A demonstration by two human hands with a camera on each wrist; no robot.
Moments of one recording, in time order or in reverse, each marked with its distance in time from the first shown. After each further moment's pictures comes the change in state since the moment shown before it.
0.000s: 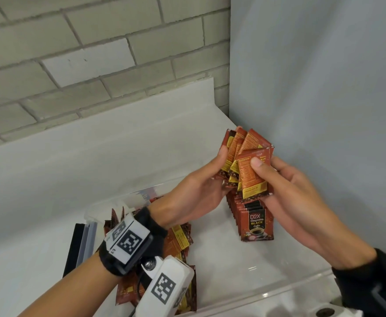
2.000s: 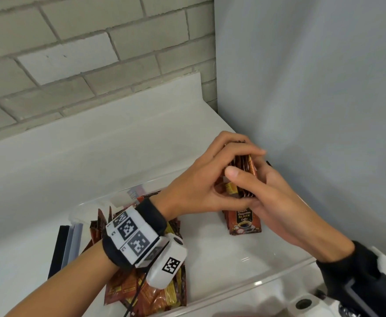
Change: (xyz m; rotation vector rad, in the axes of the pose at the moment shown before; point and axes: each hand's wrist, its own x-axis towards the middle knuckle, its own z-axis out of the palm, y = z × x) left_hand 0.019 0.000 0.006 1.054 -0.017 0.657; right_hand -0.009 0.000 0.002 -0.096 -0.146 0.005
